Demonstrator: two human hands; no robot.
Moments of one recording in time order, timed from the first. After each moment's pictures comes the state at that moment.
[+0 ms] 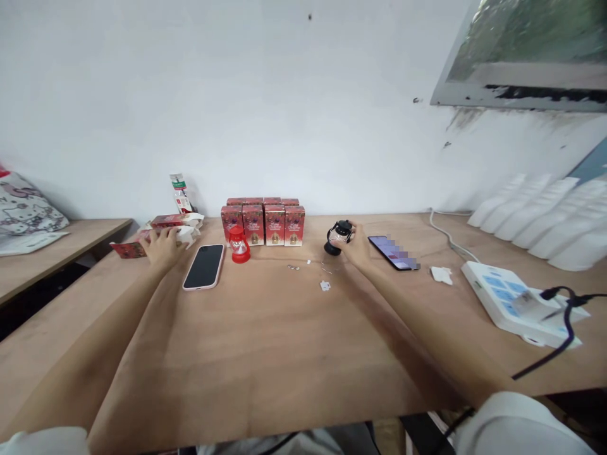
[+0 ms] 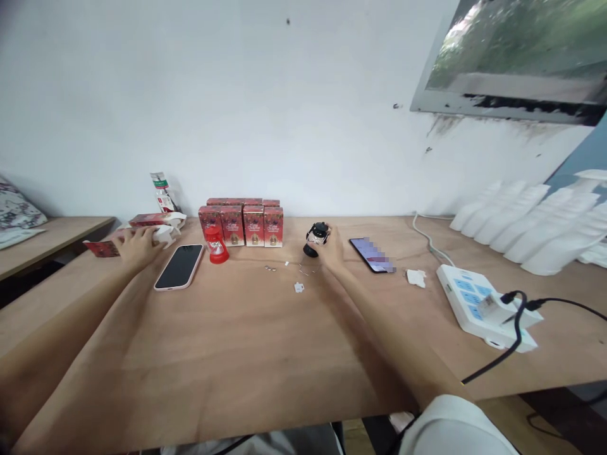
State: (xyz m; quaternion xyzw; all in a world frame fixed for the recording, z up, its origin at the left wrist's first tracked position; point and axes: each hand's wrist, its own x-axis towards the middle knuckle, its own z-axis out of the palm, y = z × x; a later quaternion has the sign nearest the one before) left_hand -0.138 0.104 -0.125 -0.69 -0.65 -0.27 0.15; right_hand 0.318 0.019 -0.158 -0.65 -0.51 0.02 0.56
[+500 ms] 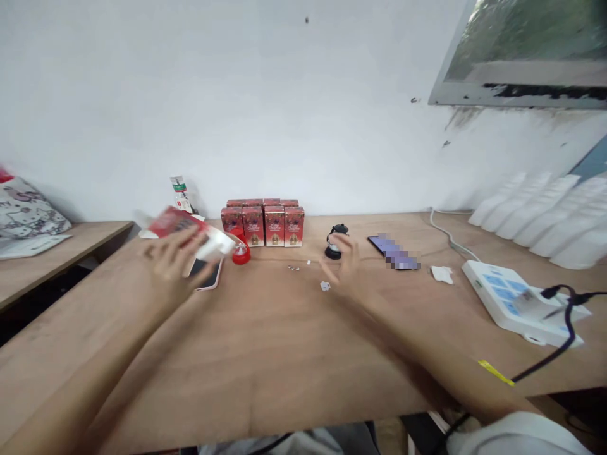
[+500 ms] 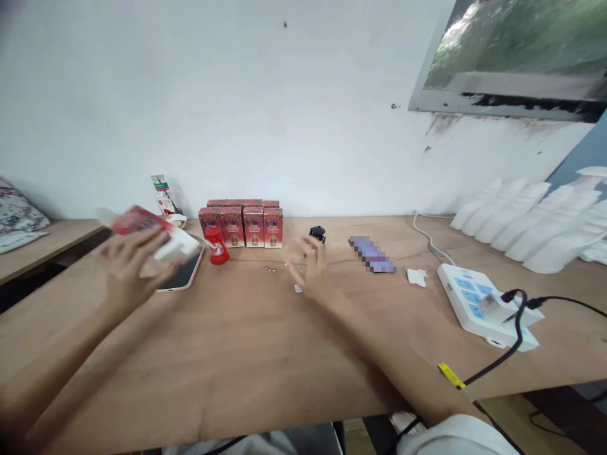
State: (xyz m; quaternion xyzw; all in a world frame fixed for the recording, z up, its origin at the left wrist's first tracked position) left_hand -0.079 -0.010 -0.097 -0.75 -0.32 -0.44 0.38; right_hand 0.264 -0.042 -0.163 -0.42 -0.70 -0.24 0.53
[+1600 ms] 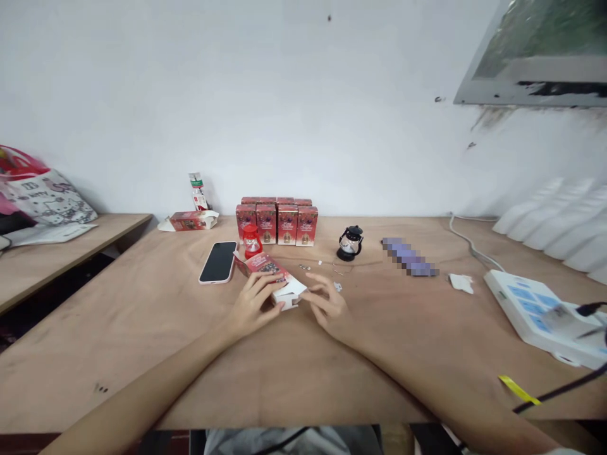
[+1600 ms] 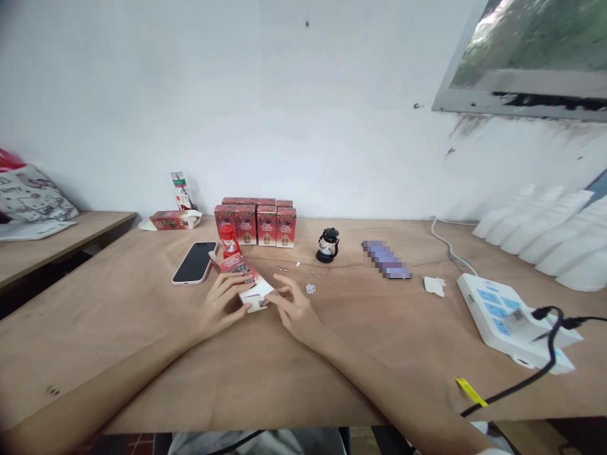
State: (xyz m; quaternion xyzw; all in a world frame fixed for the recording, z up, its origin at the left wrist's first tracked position) left_hand -0.005 -0.044 -0.172 -0.89 -0.20 -0.42 0.06; right_hand 0.207 -0.081 -0.197 -0.30 -0.79 -0.10 0.52
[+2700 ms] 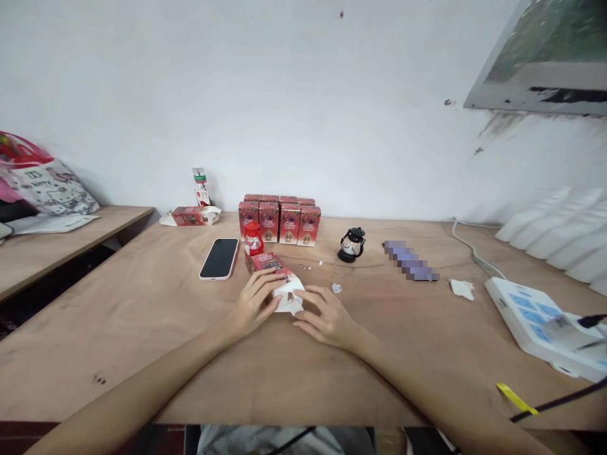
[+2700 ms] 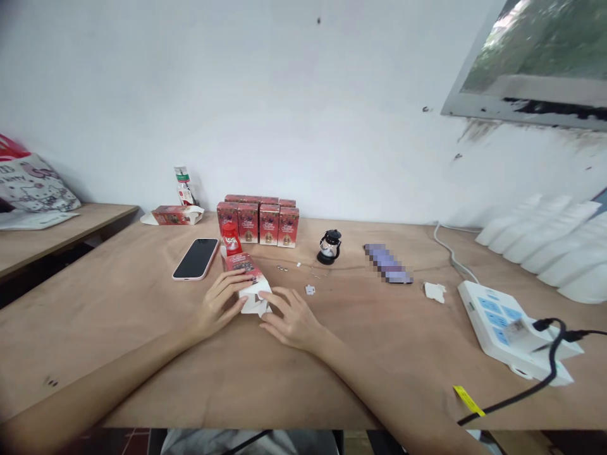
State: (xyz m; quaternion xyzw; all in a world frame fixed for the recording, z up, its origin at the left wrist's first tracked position) left_hand -0.001 -0.049 -0.172 -0.87 -0.19 -0.46 0.03; right_hand 0.207 -0.092 -0.185 -0.25 -0.85 -0.23 0.40
